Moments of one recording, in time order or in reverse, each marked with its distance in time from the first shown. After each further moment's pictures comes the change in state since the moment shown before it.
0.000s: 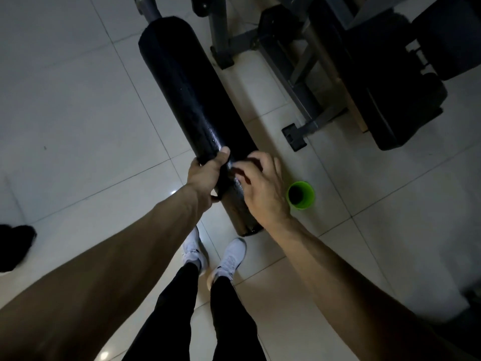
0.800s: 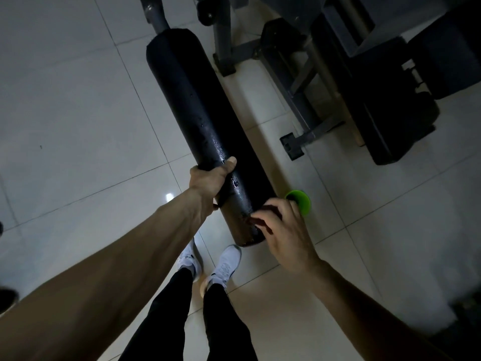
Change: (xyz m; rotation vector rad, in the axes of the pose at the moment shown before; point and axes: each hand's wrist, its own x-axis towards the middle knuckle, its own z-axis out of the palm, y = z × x) left_hand 0.001 0.014 0.000 0.094 0.039 -0.032; right_hand -0.060 0.031 -0.030 -0.055 -0.173 -0.120
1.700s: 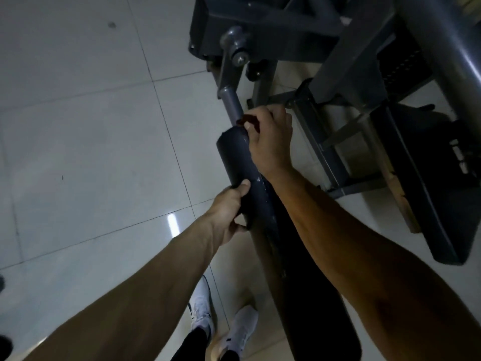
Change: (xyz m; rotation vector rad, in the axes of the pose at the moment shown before) left_hand 0.115 0.140 -0.097 -0.263 -0.273 -0.076; right_hand 0.448 -0.061 0.060 0.019 0.329 0.114
